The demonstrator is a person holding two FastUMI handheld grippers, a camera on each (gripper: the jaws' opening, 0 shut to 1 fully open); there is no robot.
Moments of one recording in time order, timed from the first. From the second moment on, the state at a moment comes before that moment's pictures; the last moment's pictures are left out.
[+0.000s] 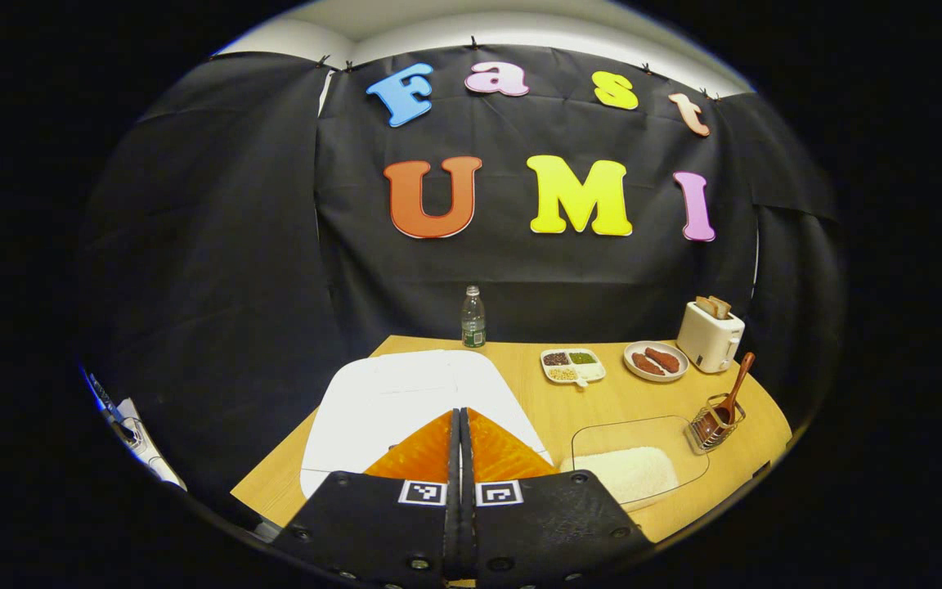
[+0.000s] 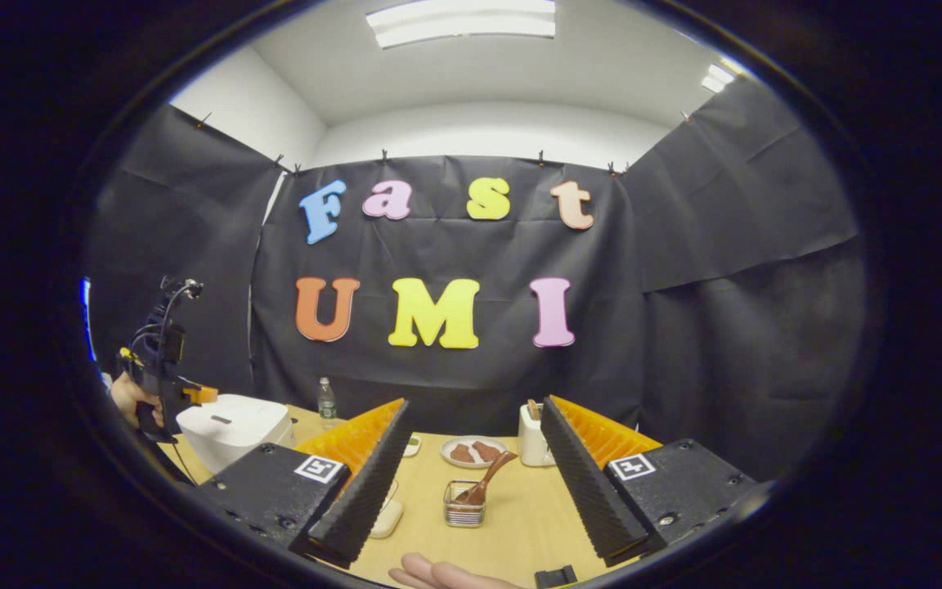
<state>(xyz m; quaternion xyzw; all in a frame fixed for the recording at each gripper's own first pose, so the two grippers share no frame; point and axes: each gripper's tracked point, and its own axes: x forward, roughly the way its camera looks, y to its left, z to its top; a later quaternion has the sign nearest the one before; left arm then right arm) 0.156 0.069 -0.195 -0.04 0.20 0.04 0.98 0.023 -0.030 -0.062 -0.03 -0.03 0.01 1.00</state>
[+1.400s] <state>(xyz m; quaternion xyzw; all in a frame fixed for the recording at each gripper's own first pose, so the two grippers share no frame) 0.166 0.093 -0.233 -0.14 0.23 0.09 0.96 0.071 -0.068 -0.130 0.01 0.05 0.00 1.00</state>
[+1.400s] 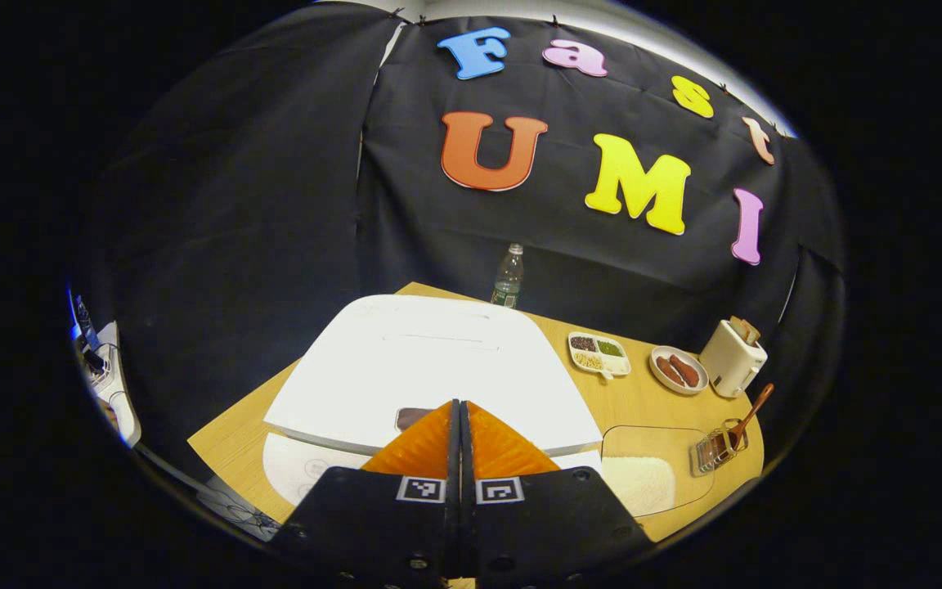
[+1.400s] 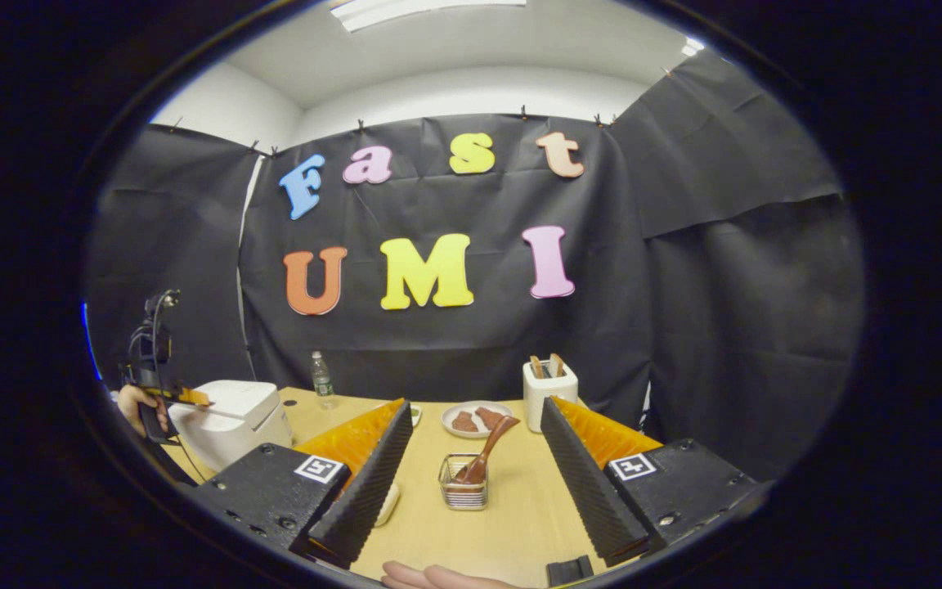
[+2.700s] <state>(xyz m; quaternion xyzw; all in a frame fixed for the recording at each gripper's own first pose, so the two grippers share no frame) 0.036 0.064 -0.114 -0.05 0.04 0.05 1.00 0.184 -0.084 -0.220 0.05 0.11 -0.05 0.99</state>
